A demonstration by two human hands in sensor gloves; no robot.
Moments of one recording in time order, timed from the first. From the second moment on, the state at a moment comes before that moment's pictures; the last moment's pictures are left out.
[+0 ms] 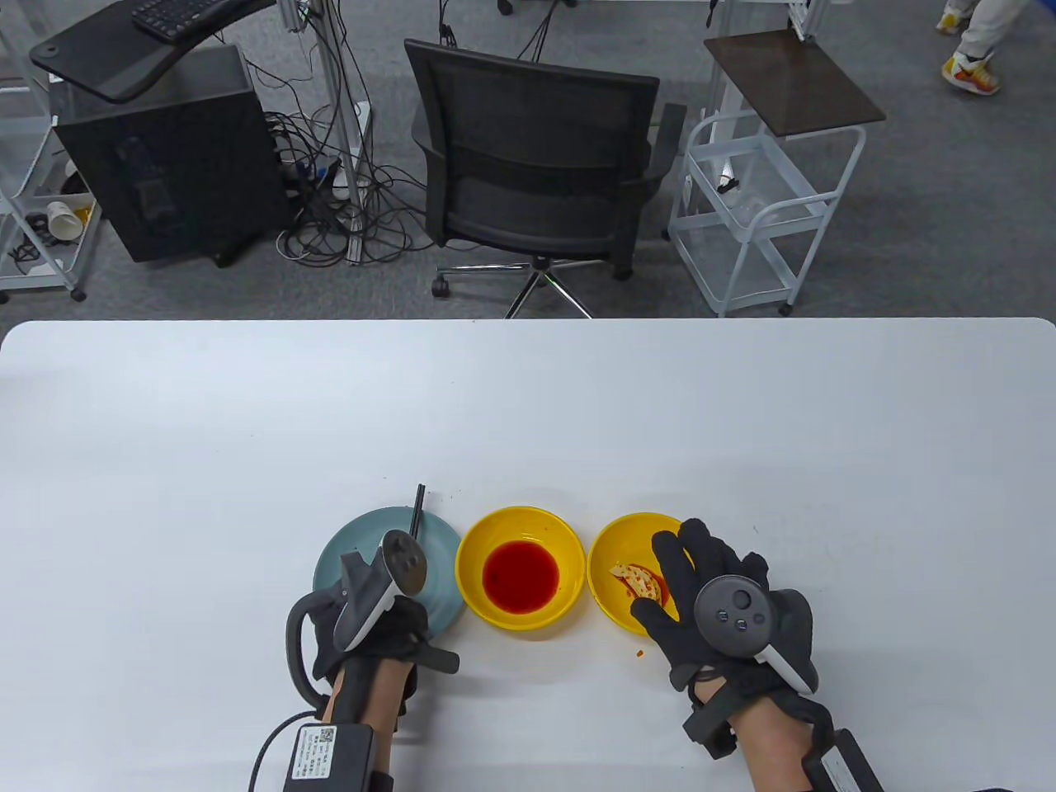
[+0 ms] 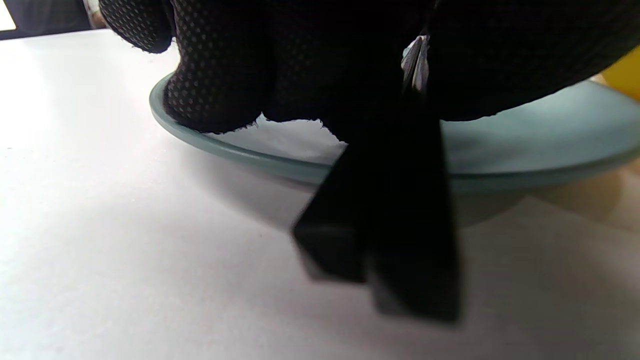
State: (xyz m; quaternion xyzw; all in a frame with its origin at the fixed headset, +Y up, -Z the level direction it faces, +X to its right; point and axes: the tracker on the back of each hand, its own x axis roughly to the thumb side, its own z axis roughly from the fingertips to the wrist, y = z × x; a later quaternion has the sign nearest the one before) left_hand -0.196 -0.746 -0.295 -0.15 0.14 0.05 0.98; right_hand 0.172 -0.717 -0.263 0.12 -0.02 0.96 0.26
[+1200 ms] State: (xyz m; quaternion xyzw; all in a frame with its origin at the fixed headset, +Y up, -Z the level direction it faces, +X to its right) left_hand -0.099 -0.680 -0.234 0.01 -0.24 0.25 0.94; right_hand 0.079 -0.706 -0.213 0.32 -0.02 0.92 0.22
